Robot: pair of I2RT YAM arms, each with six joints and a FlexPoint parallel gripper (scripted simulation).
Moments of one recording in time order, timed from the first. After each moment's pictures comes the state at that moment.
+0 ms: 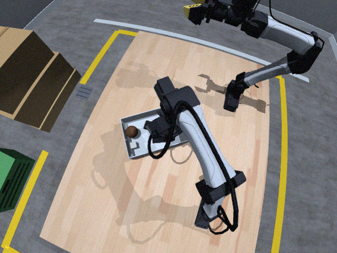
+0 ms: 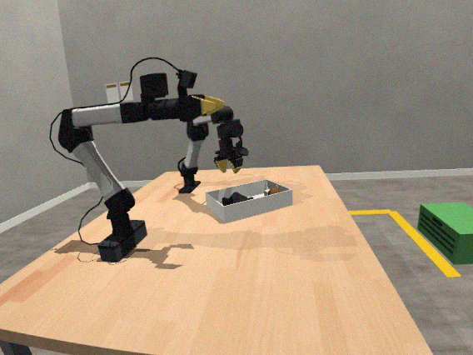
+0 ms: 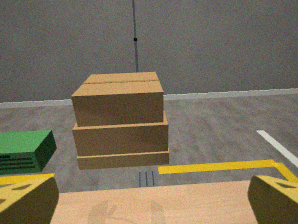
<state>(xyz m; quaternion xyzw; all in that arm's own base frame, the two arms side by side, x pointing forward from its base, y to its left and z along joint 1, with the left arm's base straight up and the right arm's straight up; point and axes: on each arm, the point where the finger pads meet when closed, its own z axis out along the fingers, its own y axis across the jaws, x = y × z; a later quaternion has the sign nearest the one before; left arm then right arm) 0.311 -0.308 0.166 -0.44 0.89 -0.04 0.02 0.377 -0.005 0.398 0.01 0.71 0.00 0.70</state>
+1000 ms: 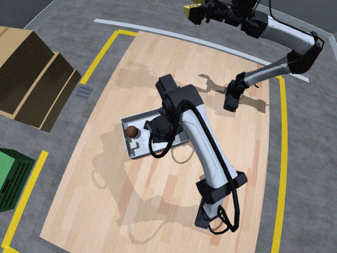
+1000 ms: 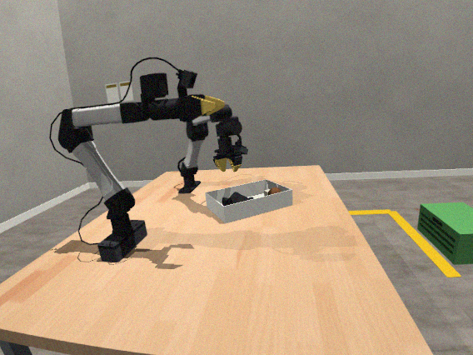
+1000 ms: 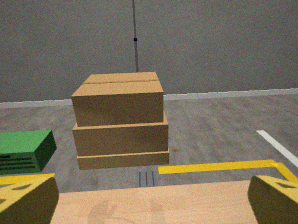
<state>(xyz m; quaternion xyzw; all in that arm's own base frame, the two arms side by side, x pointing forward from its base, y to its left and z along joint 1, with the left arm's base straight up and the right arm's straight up) 0.311 -0.314 0.174 -0.44 0.89 -0.06 0.02 0.377 -0.005 0.398 0.01 0.71 0.00 0.70</state>
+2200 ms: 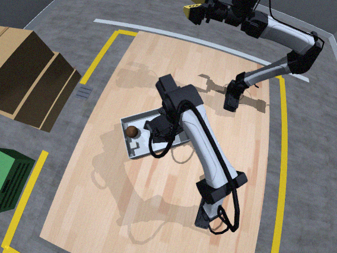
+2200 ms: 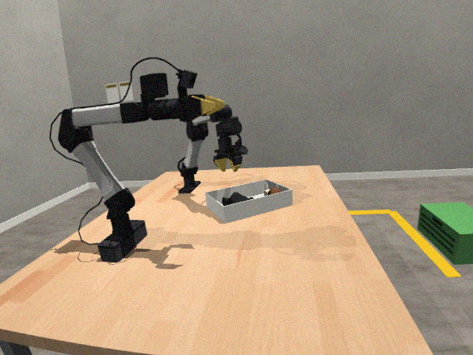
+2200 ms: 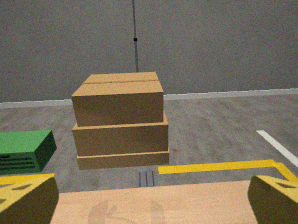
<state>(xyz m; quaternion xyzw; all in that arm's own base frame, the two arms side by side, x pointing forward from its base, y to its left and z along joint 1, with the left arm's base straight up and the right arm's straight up) 0.311 -0.314 0.174 -0.44 0.89 -0.06 0.02 0.377 -0.005 0.398 0.01 0.71 0.00 0.70</state>
